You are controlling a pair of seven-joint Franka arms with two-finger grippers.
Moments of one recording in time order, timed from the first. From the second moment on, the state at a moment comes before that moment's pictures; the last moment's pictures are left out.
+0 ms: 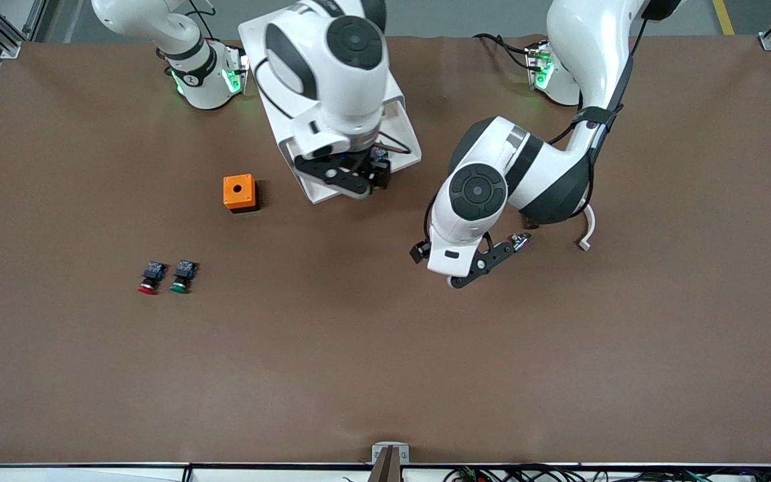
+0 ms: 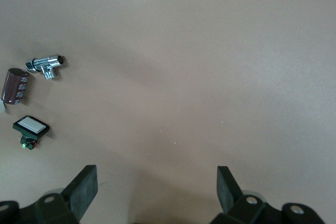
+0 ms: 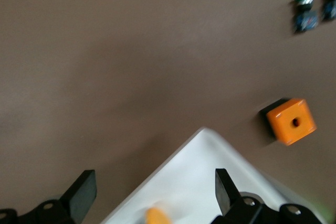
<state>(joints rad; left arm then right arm) -0.56 0.63 -0.05 -1.25 -0.08 1.76 -1.15 0.76 0.37 -0.04 -1.37 -0.07 1.65 1.04</state>
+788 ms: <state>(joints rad) -0.64 0.63 -0.11 -1.28 -0.08 1.76 -1.15 0.23 0.19 -0.05 -1.36 -0.06 1.35 0.11</state>
